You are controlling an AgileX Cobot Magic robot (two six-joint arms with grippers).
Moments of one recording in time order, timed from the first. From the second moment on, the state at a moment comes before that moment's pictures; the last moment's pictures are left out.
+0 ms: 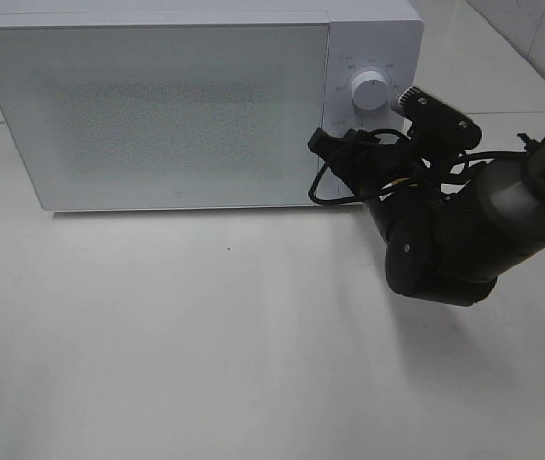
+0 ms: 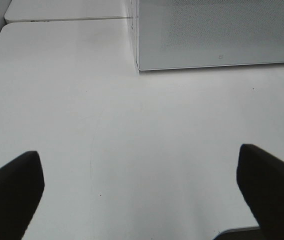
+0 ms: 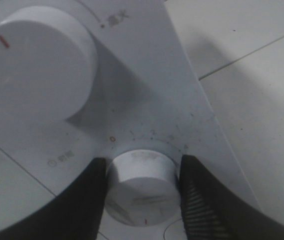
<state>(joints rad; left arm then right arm) -0.02 0.00 -0.50 -0.09 1.04 0.06 0.61 2.06 -0.78 0.64 -1.15 0.25</state>
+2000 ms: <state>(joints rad) -0.02 0.00 -0.50 -0.09 1.04 0.06 0.60 2.07 -0.78 0.66 -1.17 1.43</state>
